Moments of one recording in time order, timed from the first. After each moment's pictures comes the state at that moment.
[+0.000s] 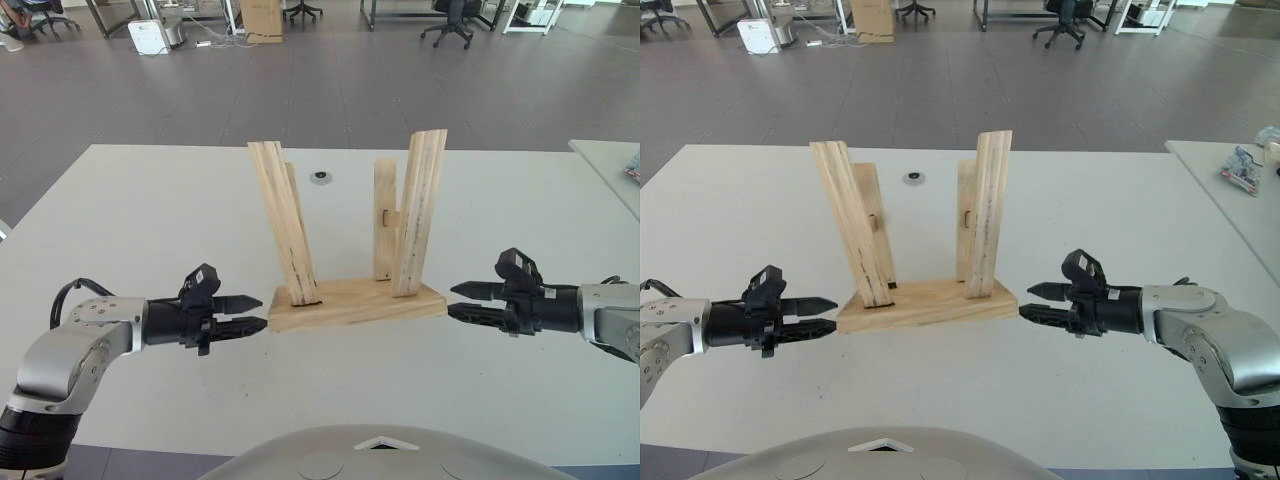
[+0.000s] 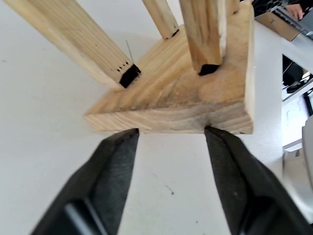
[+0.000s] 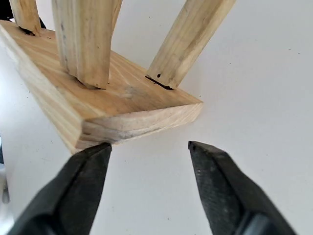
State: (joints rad) left arm 0.14 0.83 0.12 -0.38 -0.63 0.74 -1.11; right arm 0.09 -0.93 -0.16 -0.43 0.71 0.93 0.96
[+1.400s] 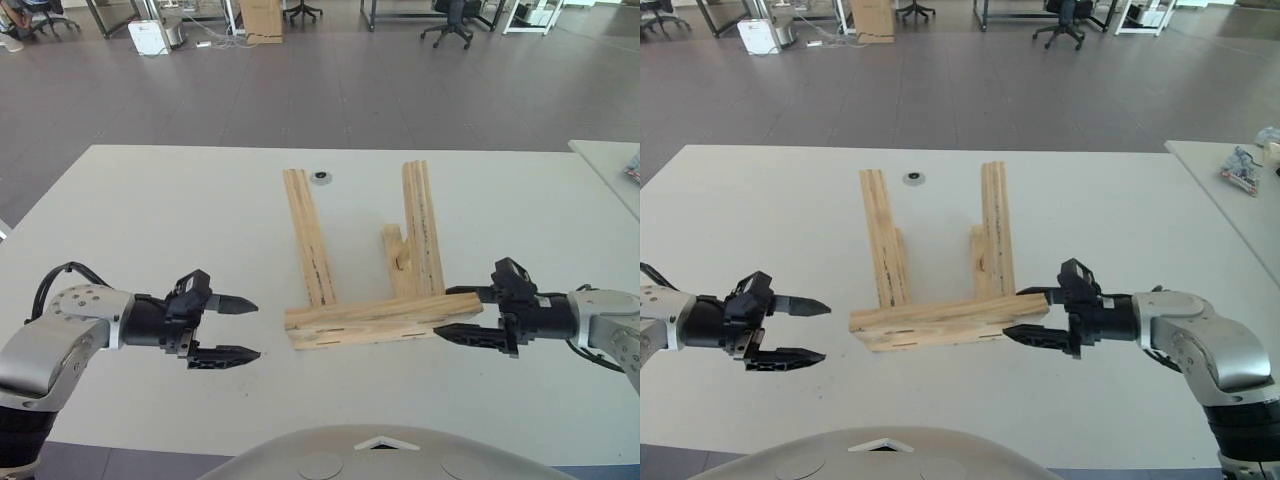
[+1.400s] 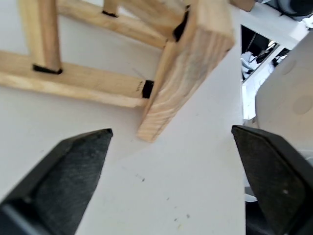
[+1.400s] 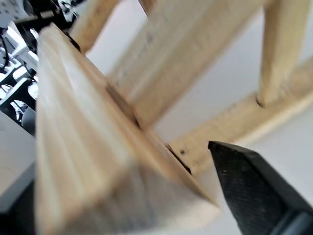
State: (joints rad) left arm 0.15 0.96 0.11 -0.40 -0.66 0.64 -1.33; right arm 0.08 -0.88 -0.08 -0.32 0.71 0.77 1.17
